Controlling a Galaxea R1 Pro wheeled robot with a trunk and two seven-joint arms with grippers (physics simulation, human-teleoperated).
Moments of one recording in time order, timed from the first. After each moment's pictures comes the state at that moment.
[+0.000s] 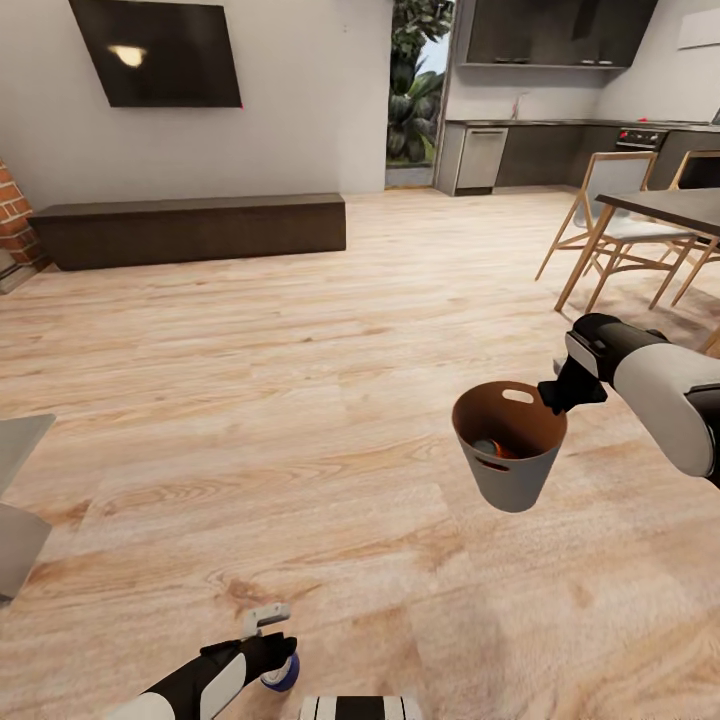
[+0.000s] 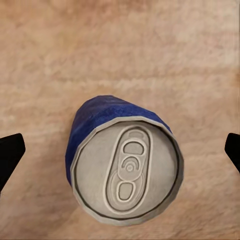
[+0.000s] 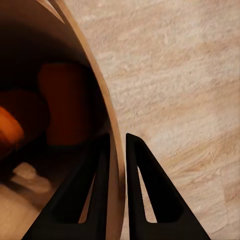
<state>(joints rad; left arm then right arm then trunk) -0.57 0.01 -0.63 -0.24 0.84 0.15 0.03 -1.65 -0.23 0.26 0.04 0.09 1.05 0.20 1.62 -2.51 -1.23</state>
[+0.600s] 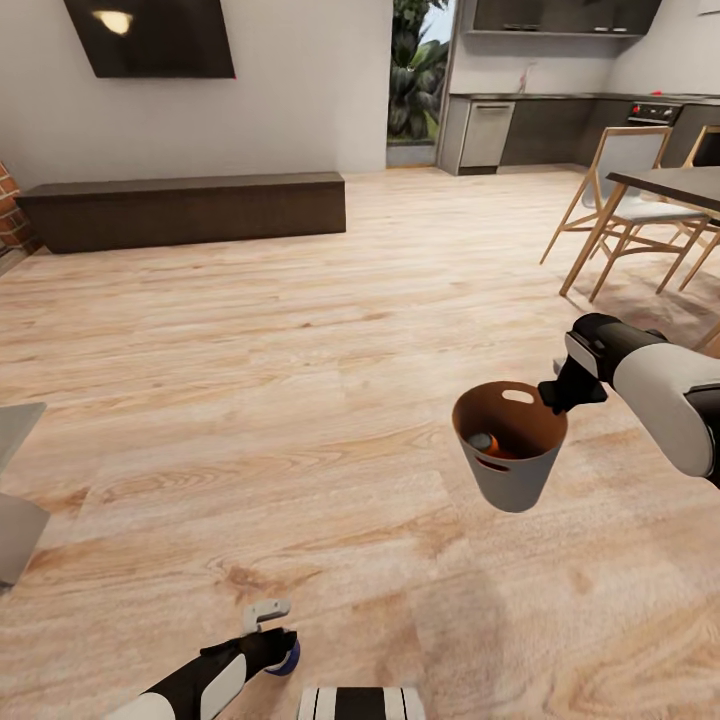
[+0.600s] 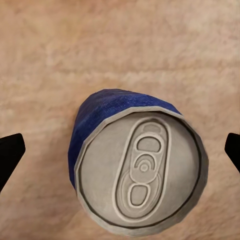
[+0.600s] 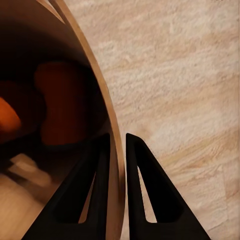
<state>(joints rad) -0.57 0.01 -0.63 -0.24 0.84 0.10 0.03 -1.65 -0.23 0.27 0.04 0.09 1.05 0.20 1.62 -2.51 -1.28</state>
